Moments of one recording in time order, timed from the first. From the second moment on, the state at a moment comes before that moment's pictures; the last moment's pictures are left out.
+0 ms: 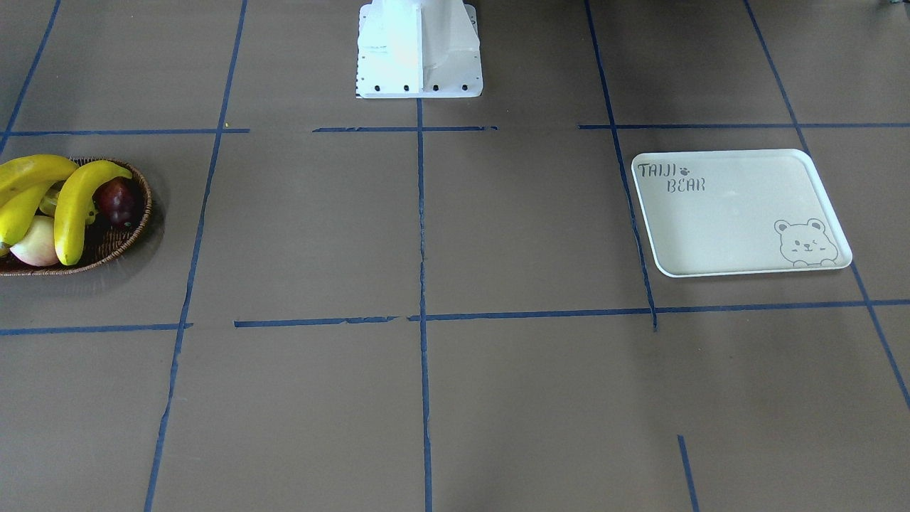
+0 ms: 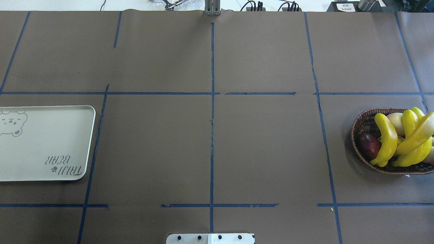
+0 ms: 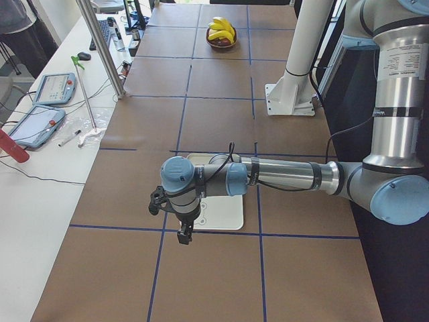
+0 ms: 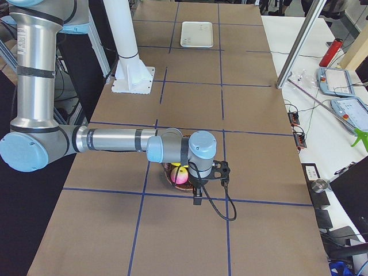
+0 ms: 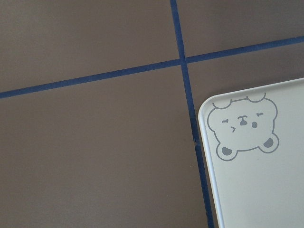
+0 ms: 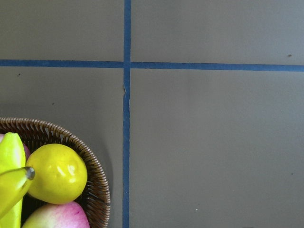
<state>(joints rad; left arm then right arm) -1.61 -1.54 -1.67 -1.44 -2.32 0.26 1.58 -1.68 1.72 -1.61 2.26 -0.01</state>
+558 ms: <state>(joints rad) -1.61 -1.54 -1.67 -1.44 -2.32 0.26 1.57 -1.68 1.74 -1.61 2.27 -0.01</state>
